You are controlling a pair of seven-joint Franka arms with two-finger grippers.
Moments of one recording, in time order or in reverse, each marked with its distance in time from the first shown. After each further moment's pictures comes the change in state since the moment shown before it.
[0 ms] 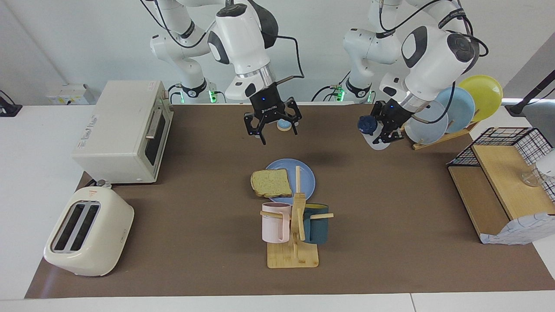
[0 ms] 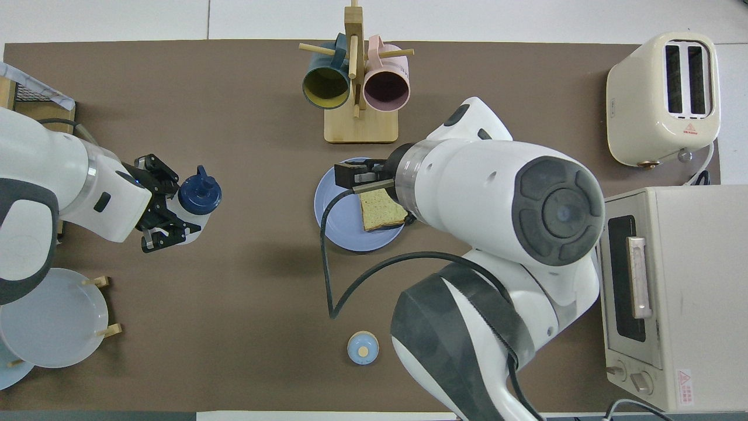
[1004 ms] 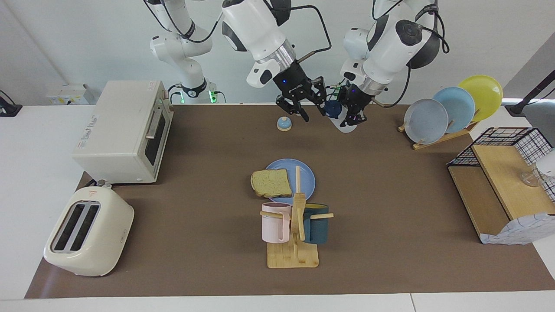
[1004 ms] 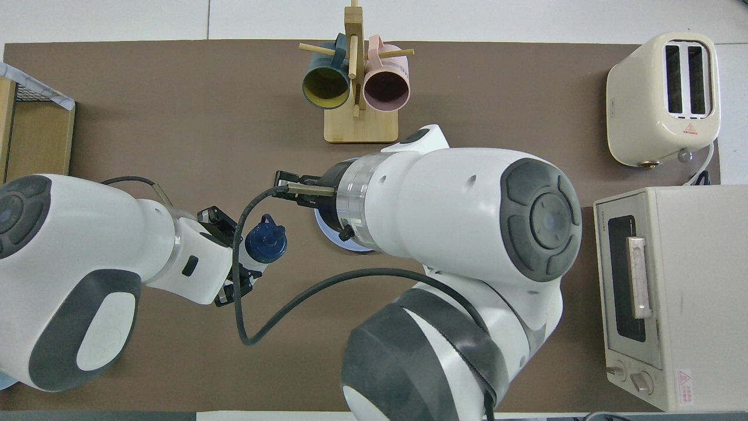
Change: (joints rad) left arm -0.047 -0.138 -0.155 -0.173 -0.001 0.102 -0.302; right arm 0.103 0.028 0.004 0.084 0.197 -0.004 0.225
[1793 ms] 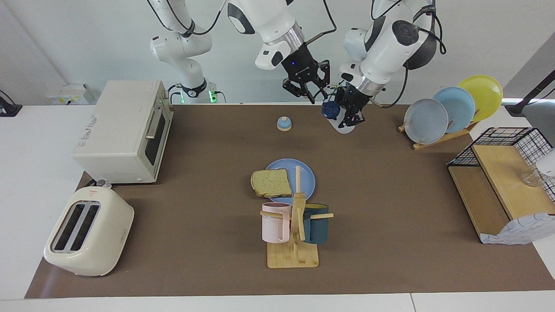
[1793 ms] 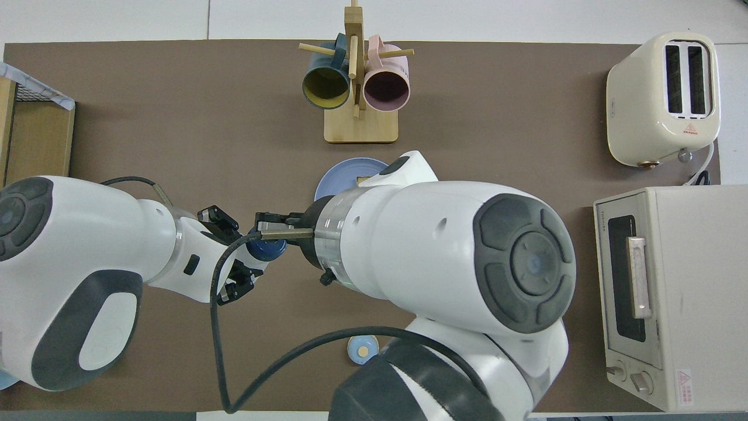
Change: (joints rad) left arm 0.002 0.000 0.002 -0.004 0.000 0.013 -0.010; right arm 0.031 -0.042 0.001 0.009 -0.010 -0.099 0.000
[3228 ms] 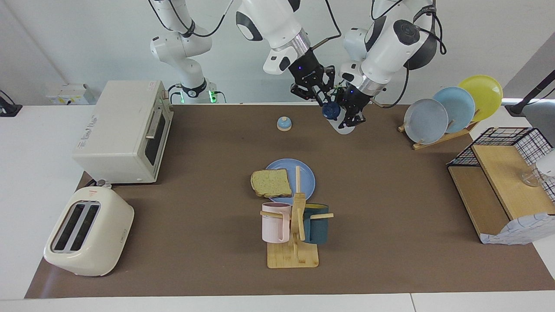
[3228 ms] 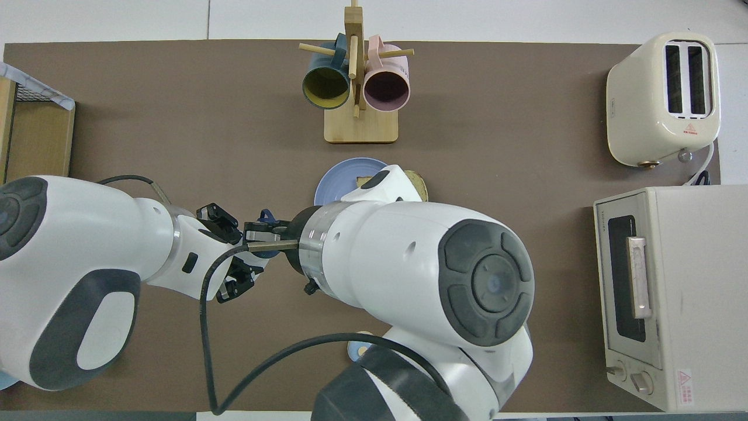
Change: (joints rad) left arm 0.001 0.000 0.003 0.000 -0.006 0.014 -0.005; right arm 0.035 0.009 0.000 -0.050 0.000 0.093 0.000
